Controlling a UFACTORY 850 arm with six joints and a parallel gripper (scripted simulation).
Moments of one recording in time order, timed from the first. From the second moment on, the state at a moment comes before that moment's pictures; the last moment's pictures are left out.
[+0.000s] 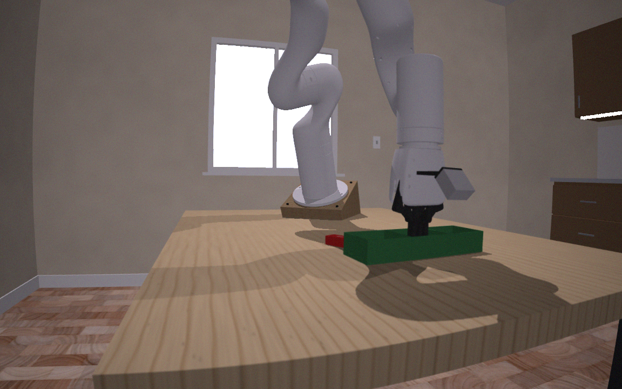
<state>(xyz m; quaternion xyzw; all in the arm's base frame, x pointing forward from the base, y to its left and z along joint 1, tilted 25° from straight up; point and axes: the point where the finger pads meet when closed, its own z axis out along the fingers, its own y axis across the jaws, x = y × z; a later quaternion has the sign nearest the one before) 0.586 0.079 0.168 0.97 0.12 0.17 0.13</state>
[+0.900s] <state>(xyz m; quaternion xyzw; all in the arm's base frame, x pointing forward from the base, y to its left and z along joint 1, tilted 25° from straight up) 0.586 0.079 0.168 0.97 0.12 0.17 0.13</state>
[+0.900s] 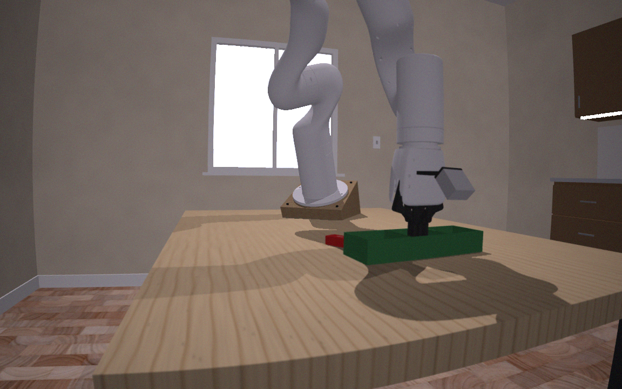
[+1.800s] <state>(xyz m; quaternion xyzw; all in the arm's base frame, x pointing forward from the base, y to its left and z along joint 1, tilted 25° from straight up) 0.571 0.088 0.204 0.97 0.12 0.17 0.13</state>
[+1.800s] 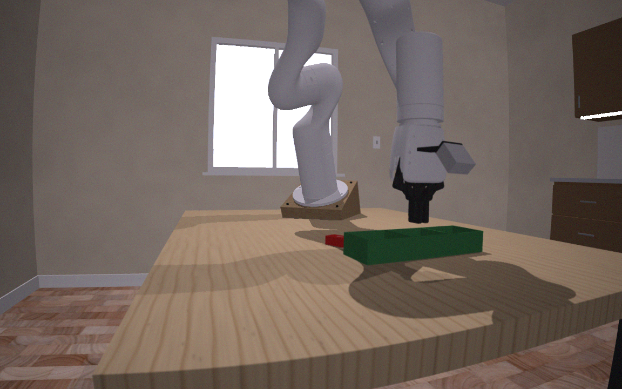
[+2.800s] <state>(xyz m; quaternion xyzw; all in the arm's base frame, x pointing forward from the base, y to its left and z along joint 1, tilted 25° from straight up) 0.556 0.169 0.190 0.97 0.12 0.17 0.13</state>
